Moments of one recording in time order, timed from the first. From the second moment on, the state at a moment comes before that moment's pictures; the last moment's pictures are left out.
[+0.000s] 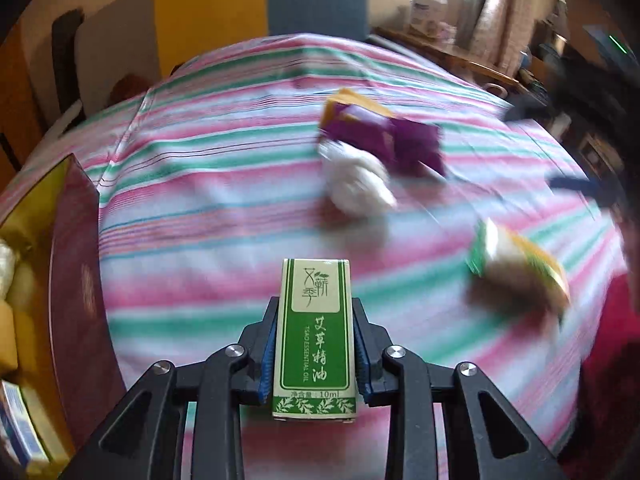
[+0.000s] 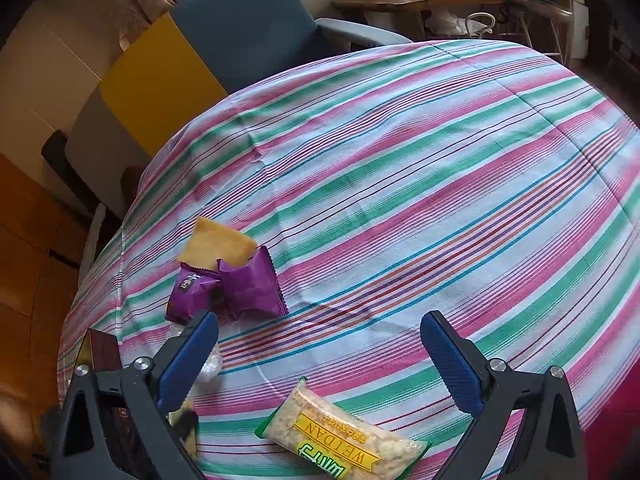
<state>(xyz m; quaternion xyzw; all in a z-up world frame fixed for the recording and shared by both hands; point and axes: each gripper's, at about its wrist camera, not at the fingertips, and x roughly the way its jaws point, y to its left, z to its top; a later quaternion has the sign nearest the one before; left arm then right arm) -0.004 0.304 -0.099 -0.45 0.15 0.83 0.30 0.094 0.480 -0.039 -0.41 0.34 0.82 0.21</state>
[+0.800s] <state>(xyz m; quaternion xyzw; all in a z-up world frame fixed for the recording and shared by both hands) 0.032 0.288 -0.113 -0.35 0.17 0.85 0.36 0.054 0.423 -0.047 -0.46 0.28 0.84 0.09</state>
